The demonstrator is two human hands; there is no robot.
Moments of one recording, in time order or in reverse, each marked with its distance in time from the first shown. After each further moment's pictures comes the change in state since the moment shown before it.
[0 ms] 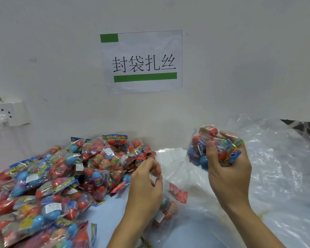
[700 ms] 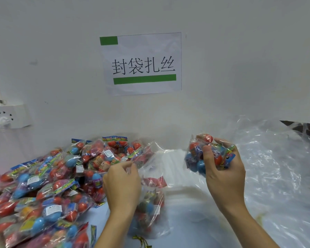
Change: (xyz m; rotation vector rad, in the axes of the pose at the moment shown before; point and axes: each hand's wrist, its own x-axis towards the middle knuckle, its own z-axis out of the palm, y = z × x) left_hand 0.017 0.007 -0.024 0.157 0.357 -0.368; right_hand 0.000 0.012 -0.001 0.010 0.001 0.111
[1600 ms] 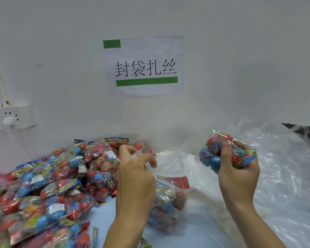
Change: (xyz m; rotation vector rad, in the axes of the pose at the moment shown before) left_hand -0.019 0.031 -0.013 0.020 -0.080 0.385; right_hand 0.014 0.007 -0.011 0.016 0.195 0.076
